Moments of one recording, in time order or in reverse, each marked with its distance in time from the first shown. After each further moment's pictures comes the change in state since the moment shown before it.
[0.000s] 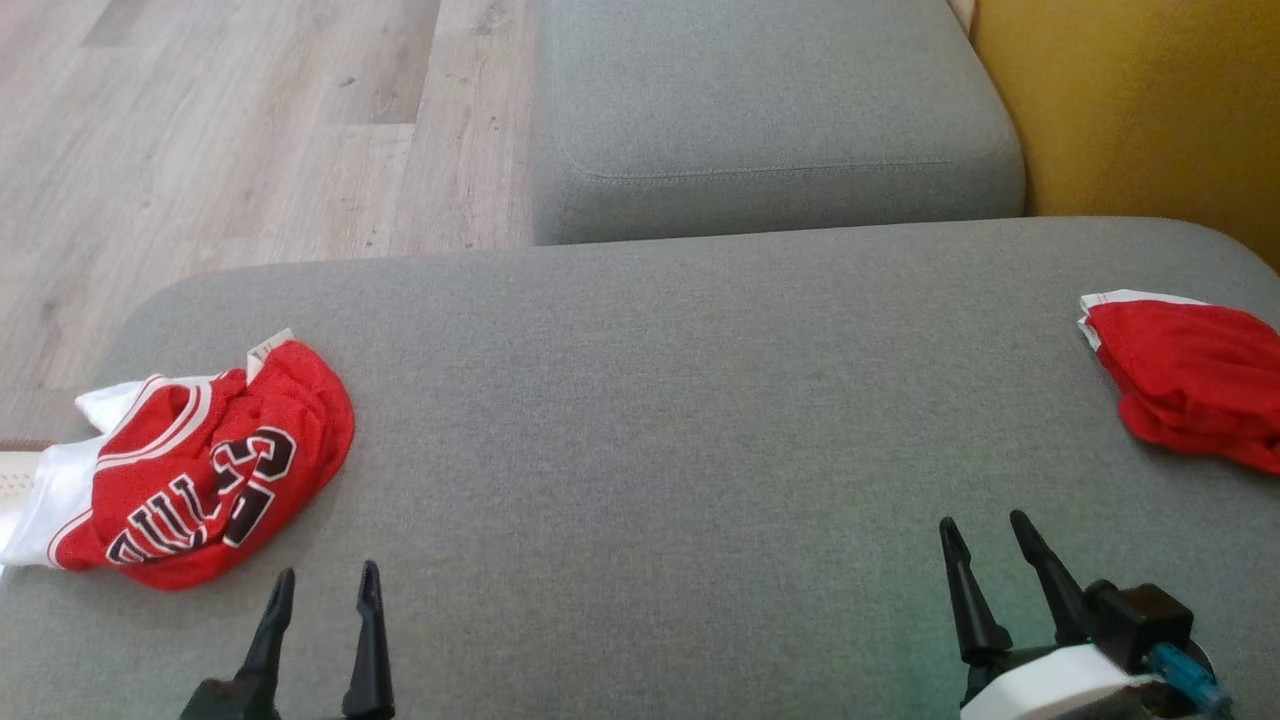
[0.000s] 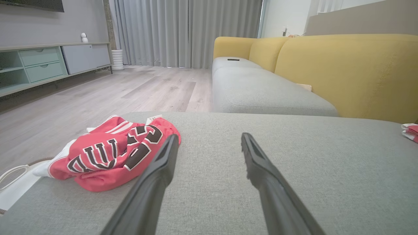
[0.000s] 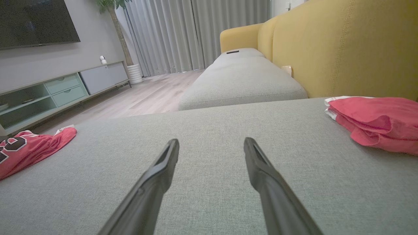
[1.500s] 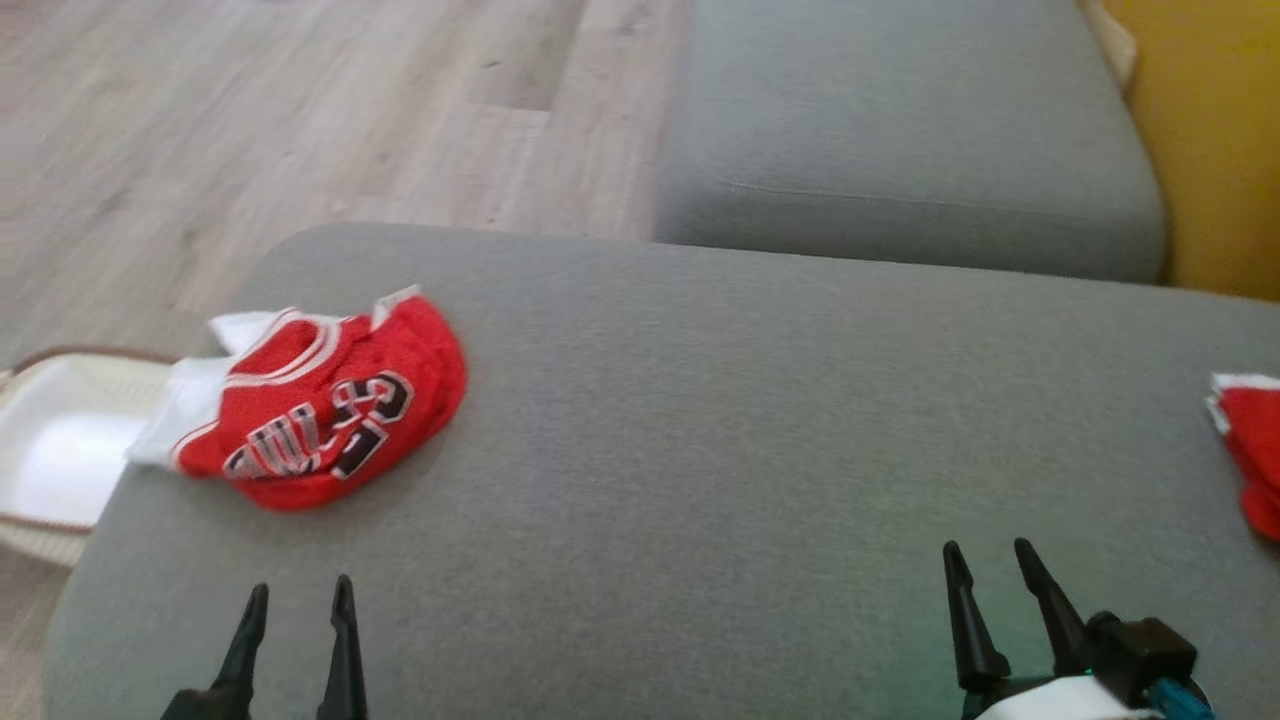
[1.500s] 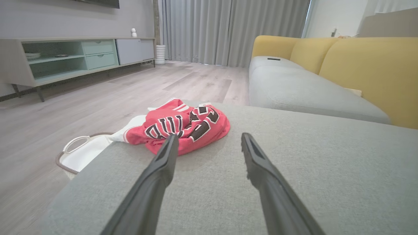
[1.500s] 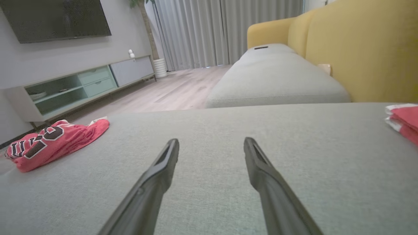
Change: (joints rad) left arm 0.011 0.000 0.059 0.032 0.020 -0.035 0.000; right arm 0.065 0.063 -0.063 -0.047 -0.037 0.000 0.000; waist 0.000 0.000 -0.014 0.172
